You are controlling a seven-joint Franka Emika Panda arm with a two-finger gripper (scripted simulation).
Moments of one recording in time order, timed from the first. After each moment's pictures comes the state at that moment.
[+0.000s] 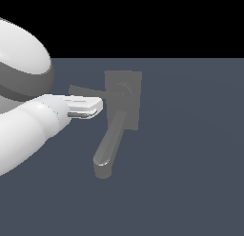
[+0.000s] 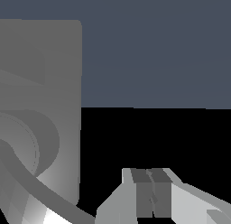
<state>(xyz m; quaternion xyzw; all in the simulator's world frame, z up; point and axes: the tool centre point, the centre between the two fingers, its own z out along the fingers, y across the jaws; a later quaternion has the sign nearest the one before) -0.012 0.144 0.169 0.07 0.71 -0.08 0.70</state>
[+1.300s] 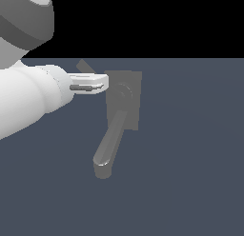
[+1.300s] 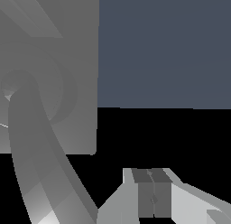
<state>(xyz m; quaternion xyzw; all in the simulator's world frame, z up) -0.017 0.123 0.233 0.07 0.71 -0.08 0.70</state>
